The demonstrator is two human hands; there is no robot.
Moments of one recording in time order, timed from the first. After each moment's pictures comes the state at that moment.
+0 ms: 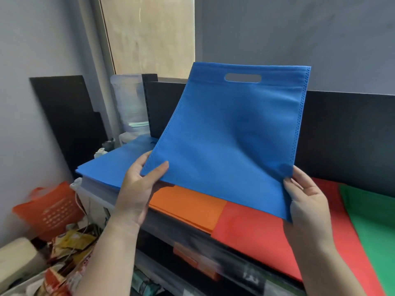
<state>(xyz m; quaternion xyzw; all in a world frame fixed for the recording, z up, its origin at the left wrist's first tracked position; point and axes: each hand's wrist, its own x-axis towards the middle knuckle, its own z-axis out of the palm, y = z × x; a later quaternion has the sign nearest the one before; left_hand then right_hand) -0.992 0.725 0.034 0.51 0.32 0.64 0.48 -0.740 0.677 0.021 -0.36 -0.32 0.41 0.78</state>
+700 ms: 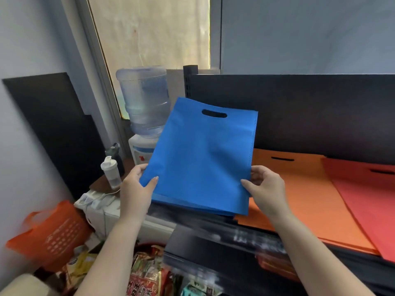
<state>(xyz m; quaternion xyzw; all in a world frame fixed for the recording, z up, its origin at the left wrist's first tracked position) -1.245 0.900 -0.020 0.62 0.54 0.53 0.21 -0.982 0.832 -0.017 -0.65 -0.50 0.16 0.54</state>
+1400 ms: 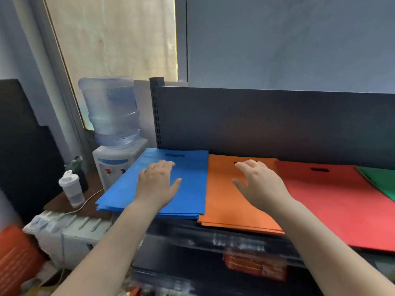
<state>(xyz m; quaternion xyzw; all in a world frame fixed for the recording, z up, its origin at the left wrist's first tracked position) -1.152 0.896 0.008 0.83 0.49 0.25 -0.03 -0.934 0.784 0.031 -0.75 -0.64 -0.11 0.15</state>
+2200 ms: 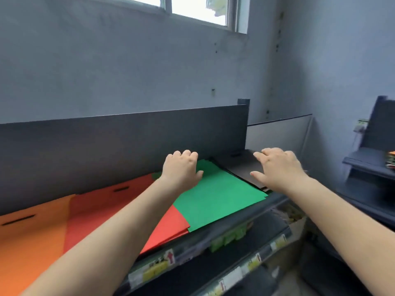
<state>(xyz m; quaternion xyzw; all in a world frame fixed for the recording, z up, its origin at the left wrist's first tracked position) -0.675 0.639 0.080 0.97 0.10 0.21 -0.09 -0.594 0.414 0.094 -0.93 -0.27 -0.22 -0.07</state>
